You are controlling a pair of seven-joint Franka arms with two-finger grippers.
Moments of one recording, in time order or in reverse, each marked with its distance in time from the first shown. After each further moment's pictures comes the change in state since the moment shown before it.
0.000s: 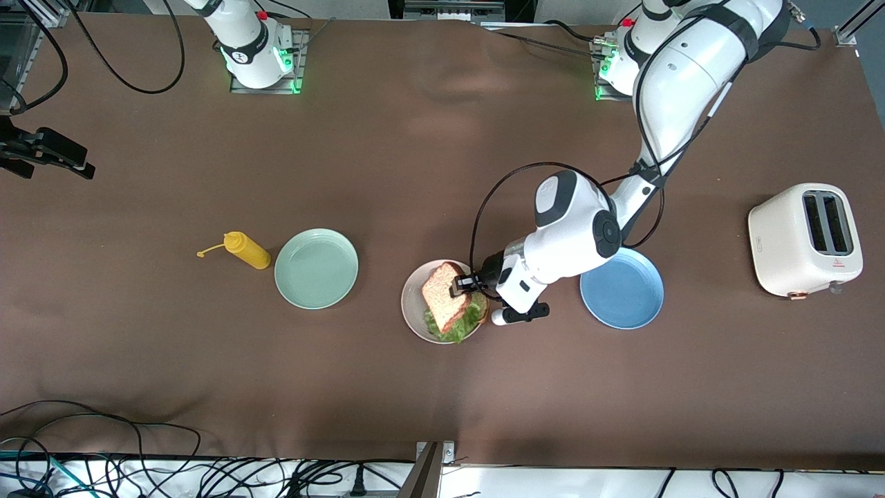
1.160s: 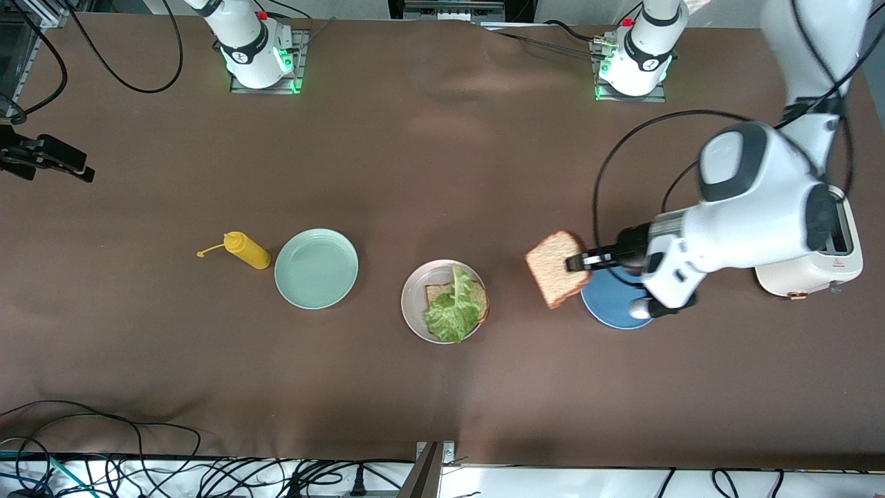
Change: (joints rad) left arm 0.248 -0.278 -0.005 -0.001 0.000 -0.561 0.006; right arm -0.003 0.001 -0.014 -0.038 0.000 -0.001 0.000
